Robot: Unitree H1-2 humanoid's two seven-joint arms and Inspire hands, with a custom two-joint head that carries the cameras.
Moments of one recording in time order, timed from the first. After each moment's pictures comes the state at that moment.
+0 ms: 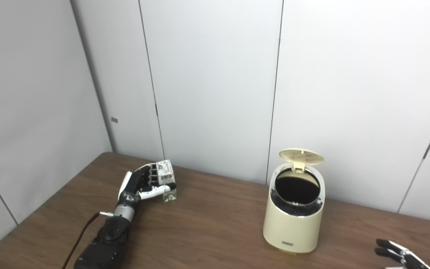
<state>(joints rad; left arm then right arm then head) -0.61 0.37 0.16 0.99 -0.02 -0.45 0.11 -0.13 -0.33 -0.03 -0.14 -0.12 0.13 0.17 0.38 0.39</state>
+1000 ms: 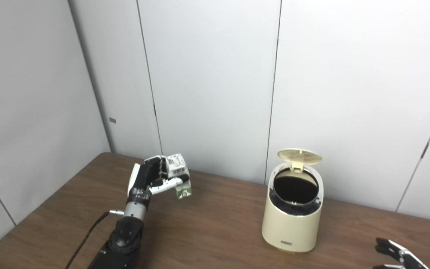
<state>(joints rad) -0.47 0.28 0.14 0.46 0.03 -0.26 0.21 -0.14 -0.32 -0.02 -0.14 -0.14 0.13 0.16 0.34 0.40</state>
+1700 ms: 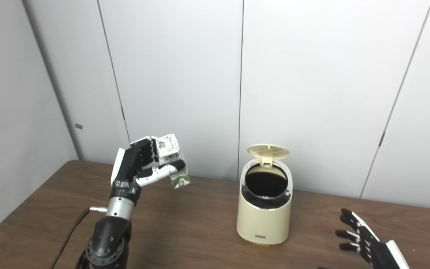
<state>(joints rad) -0.41 0.15 0.09 -0.07 0.06 0.02 0.11 -0.15 -0.26 -0.02 -0.20 -0.14 0.19 0.16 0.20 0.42</state>
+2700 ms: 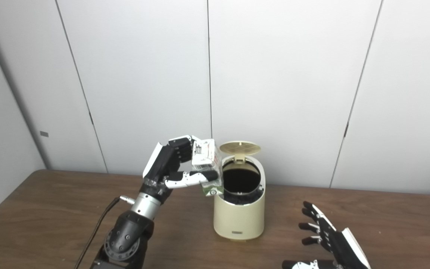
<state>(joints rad) -0.57 0.08 -0.04 0.21 -0.01 -0.28 -0.12 -0.16 -0.25 0.02 -0.13 -0.16 0.11 0.15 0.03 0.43</state>
